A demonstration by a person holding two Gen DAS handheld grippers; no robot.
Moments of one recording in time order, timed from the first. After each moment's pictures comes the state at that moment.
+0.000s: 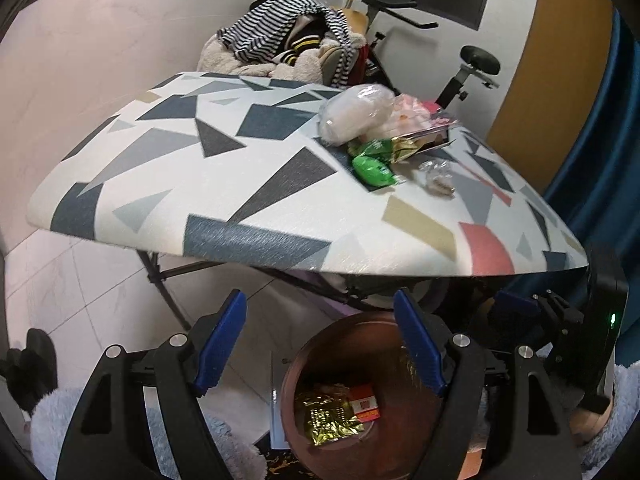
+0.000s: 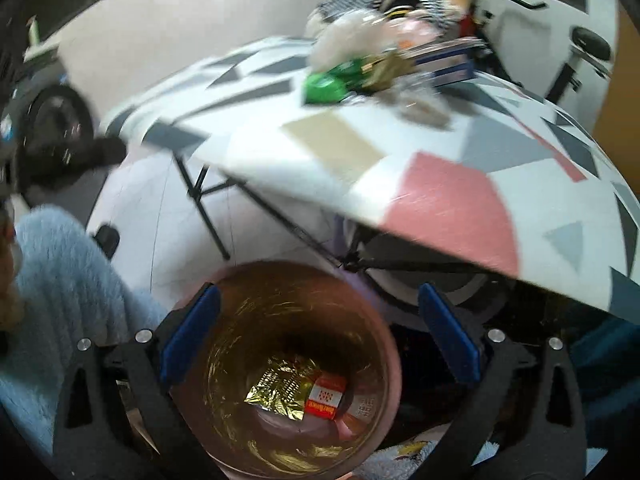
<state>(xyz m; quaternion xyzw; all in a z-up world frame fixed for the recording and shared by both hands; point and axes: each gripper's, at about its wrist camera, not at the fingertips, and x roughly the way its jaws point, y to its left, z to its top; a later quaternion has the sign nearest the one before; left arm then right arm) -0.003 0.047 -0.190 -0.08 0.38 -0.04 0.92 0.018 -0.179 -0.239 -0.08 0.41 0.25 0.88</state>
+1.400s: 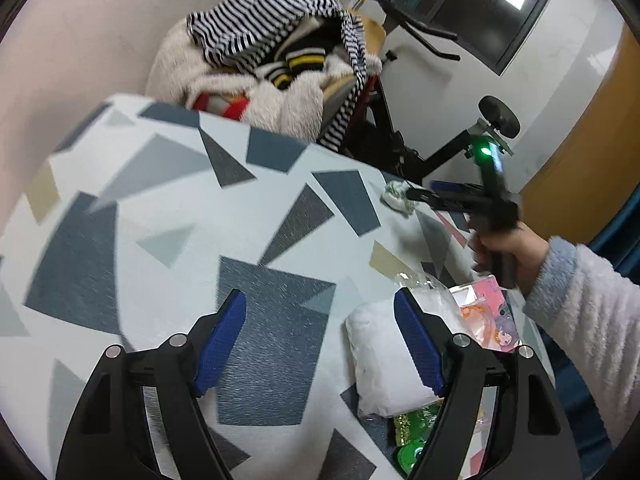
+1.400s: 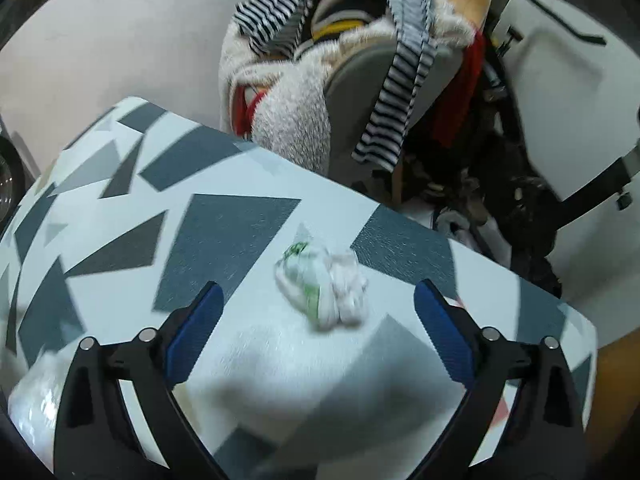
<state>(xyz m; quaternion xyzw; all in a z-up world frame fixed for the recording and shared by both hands) 0.319 0.139 -0.139 -0.18 0.40 -0.12 0.89 0.552 -0.145 -0.176 -0.15 0.46 0.24 0.84</state>
